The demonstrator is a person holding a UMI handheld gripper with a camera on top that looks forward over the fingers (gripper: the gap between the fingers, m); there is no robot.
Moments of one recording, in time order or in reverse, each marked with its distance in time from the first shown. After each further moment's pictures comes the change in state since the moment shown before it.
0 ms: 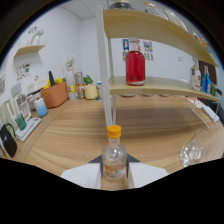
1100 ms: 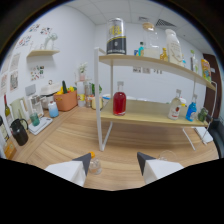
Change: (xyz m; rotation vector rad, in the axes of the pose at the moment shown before) arm 0.043 -0.051 -0.108 0.063 -0.085 -0.129
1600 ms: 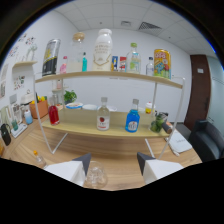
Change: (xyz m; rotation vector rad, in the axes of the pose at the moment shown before) arm 0.216 -0.026 -0.033 0.071 0.175 0.019
